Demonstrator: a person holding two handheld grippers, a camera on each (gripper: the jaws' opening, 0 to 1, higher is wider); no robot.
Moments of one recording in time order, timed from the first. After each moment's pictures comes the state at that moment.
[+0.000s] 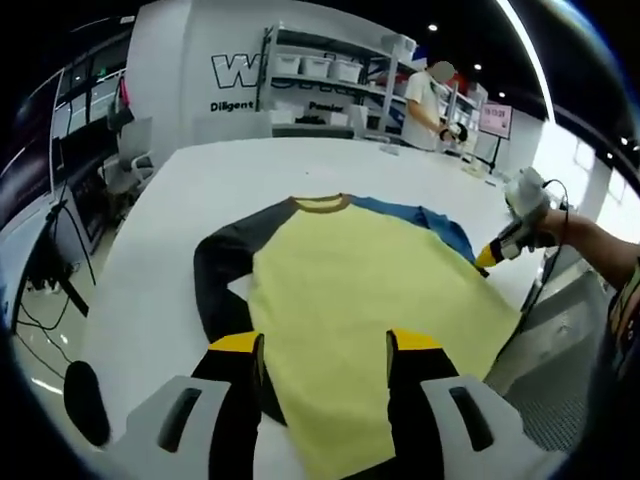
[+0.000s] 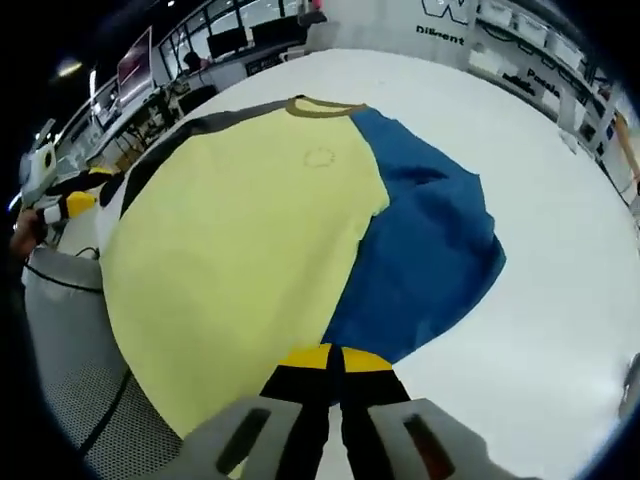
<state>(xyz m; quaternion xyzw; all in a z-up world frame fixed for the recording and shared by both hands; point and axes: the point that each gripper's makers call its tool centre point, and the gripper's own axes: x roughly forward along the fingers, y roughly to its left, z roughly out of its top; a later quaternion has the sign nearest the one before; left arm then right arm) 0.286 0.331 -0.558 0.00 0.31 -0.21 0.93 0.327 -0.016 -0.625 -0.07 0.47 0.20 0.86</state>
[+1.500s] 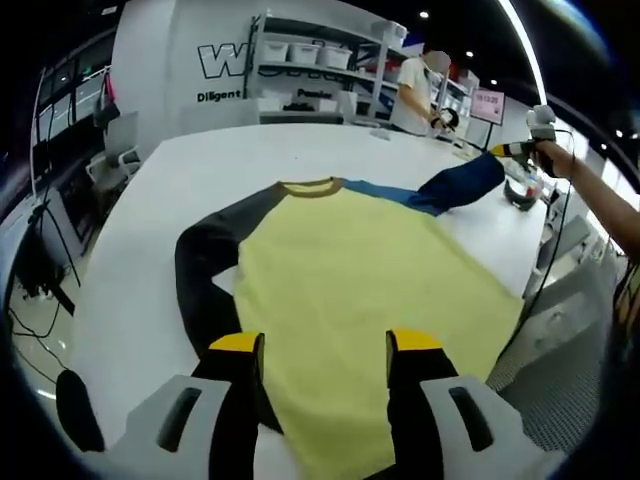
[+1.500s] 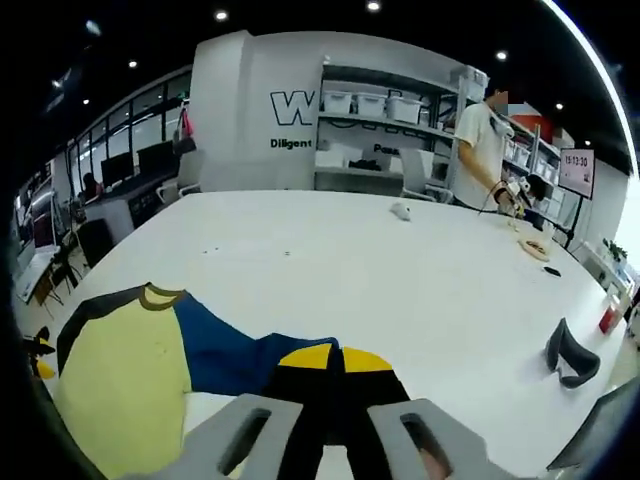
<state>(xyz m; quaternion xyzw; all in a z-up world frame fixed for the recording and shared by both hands) 0.291 0.318 -0.577 0.01 0.34 -0.23 0.91 0.415 -0.181 -0.472 -0.03 0.27 -0.03 0.96</state>
